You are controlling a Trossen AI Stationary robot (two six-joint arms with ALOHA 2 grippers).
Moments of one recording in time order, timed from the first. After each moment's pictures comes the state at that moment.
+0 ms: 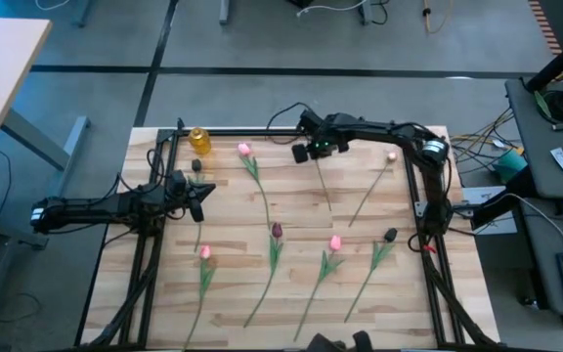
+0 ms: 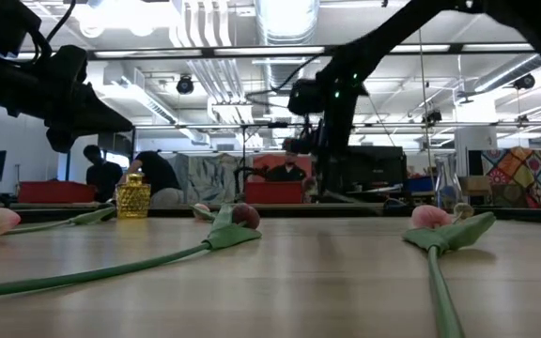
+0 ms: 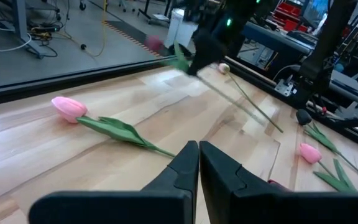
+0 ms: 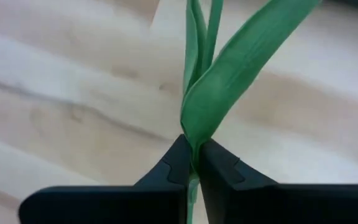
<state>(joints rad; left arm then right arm) 0.06 0.21 0.10 -0.13 -0.44 -0.46 -0.56 2.01 1.53 -0.77 0.07 0.66</state>
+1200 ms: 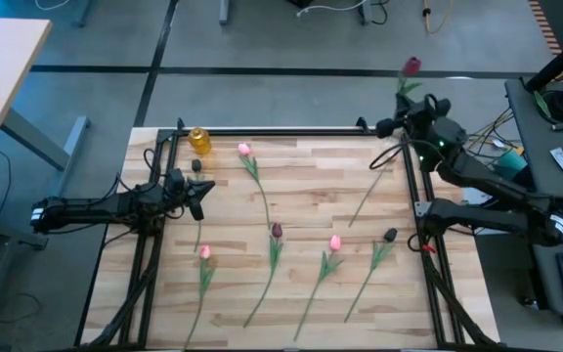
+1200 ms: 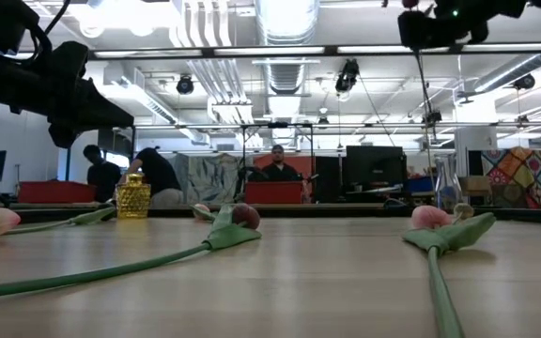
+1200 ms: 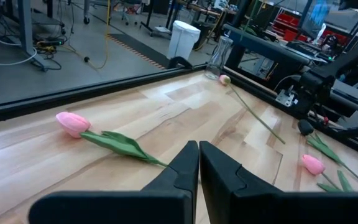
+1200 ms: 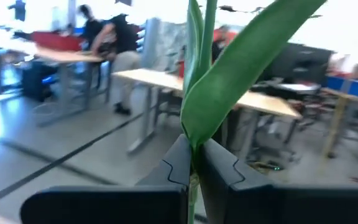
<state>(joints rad) 0.06 0.21 0.10 -0.09 -0.46 -0.42 -0.60 0.79 0.69 0.19 0.69 -0.26</state>
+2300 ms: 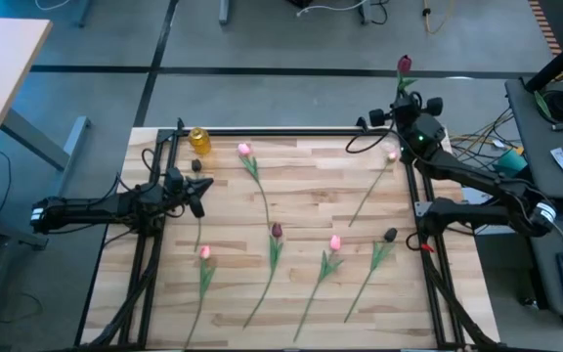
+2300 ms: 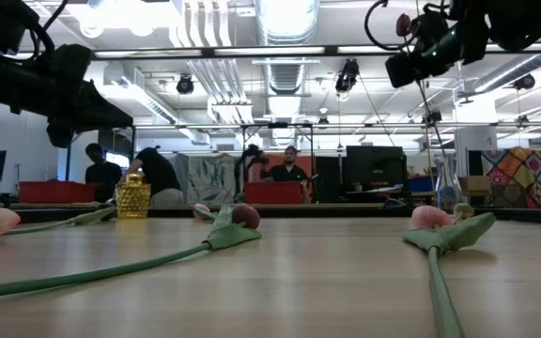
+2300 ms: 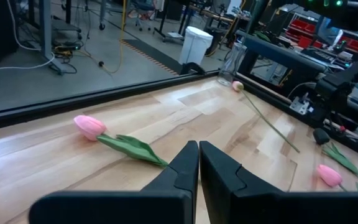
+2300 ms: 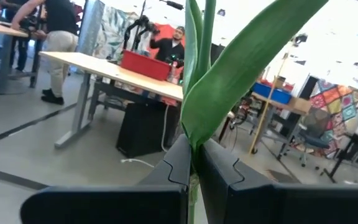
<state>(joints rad) 0.06 0.21 0.10 -0.09 -0.53 -0.43 -0.74 1.02 0.60 0.57 0.78 -0.43</state>
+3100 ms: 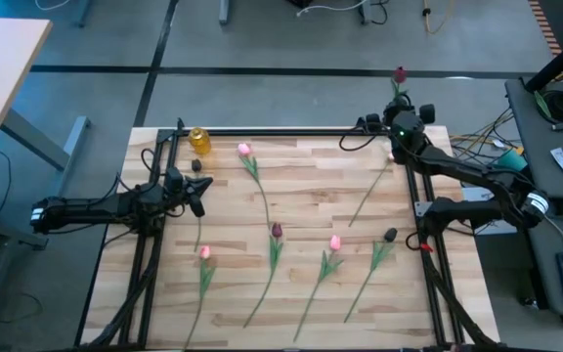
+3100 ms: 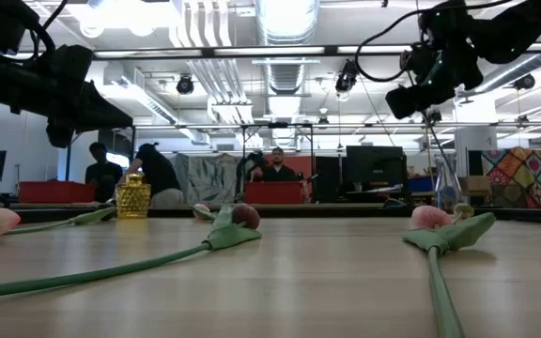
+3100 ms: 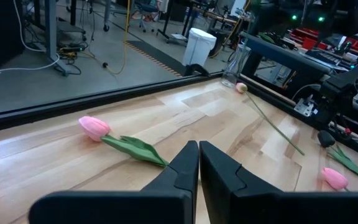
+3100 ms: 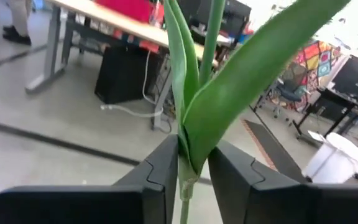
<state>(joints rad) 0.06 0.21 0.10 -0.09 -0.54 -0.43 -0.77 1.13 0.61 0.35 0.90 -0.25</state>
